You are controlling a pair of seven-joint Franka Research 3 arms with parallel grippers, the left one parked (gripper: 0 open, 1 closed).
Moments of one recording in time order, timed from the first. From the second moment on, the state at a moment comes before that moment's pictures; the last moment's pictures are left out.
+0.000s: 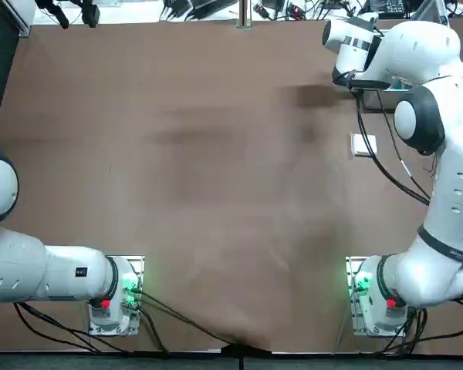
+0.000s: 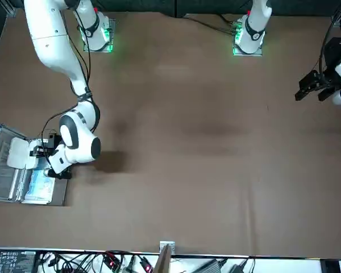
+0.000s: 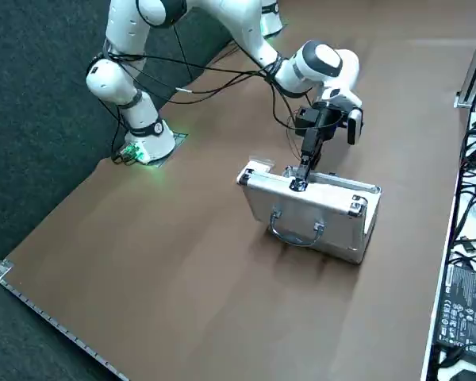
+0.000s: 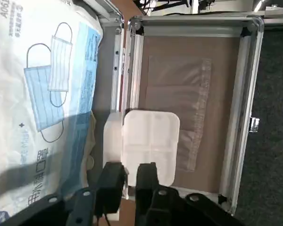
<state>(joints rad) 0.25 0.72 -0.05 -1.58 -1.17 1.65 0.70</state>
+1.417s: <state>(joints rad) 0.26 0.61 -0.04 -1.48 -0.83 1.63 0.46</state>
